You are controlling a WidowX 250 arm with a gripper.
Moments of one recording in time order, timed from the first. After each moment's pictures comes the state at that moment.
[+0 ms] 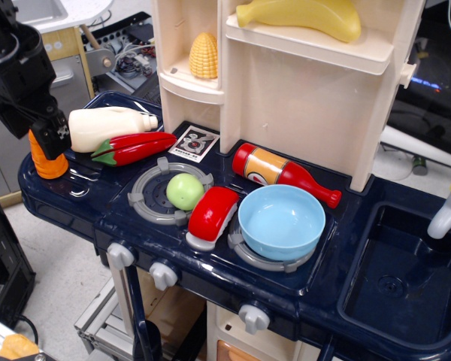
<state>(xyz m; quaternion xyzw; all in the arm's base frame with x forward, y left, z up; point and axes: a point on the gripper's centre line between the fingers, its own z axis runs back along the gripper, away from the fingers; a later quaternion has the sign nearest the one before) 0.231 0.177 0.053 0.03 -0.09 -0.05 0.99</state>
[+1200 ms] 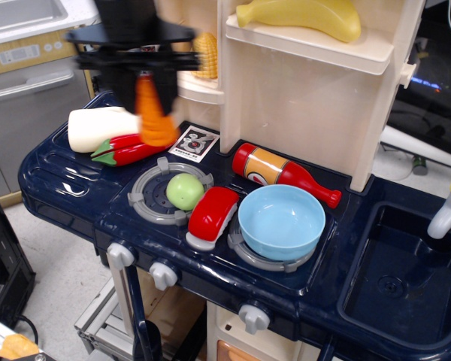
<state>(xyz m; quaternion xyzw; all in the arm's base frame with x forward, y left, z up) 0.257 0.038 0.131 -0.05 -0.07 0.20 0.97</state>
